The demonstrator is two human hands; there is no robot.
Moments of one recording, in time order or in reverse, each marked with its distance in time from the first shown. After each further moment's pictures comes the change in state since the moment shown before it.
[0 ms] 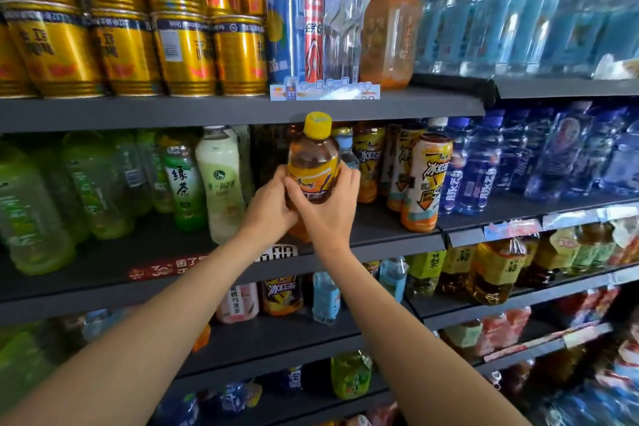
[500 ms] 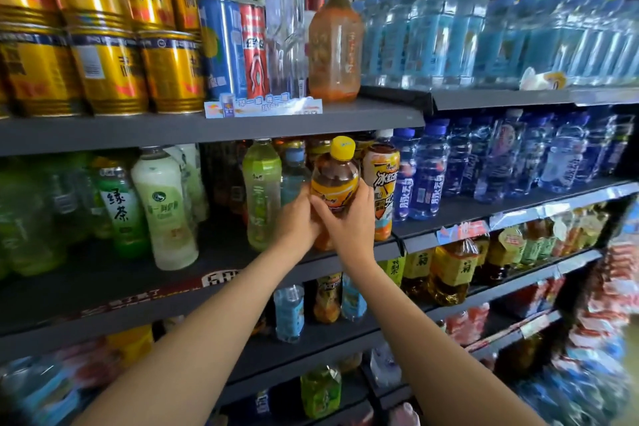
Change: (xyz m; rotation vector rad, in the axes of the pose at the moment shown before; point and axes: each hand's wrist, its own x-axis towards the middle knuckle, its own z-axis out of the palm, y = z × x) left_hand 0.020 0.058 0.088 0.021 -0.091 -0.051; right_hand 0.035 0.048 -0.084 -0.222 -0.054 0.102
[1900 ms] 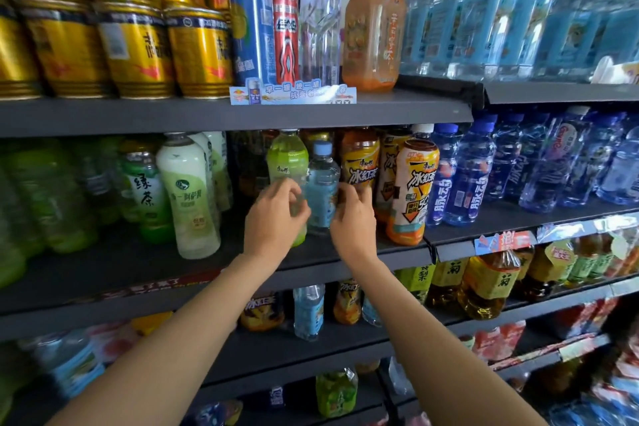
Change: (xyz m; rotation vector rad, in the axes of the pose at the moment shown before) left_hand 0.003 -0.058 -0.028 0.230 0.361 0.166; right_hand 0.008 0.002 0.032 -0.264 -0.284 0.001
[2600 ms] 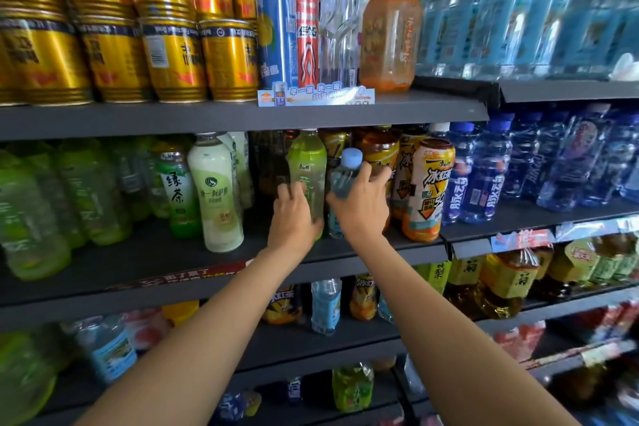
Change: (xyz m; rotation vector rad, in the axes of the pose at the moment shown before) left_hand -0.005 0.006 -0.009 0.076 -0.231 -0.214; right_hand 0.011 -0.028 0.005 -0.182 0.119 0.076
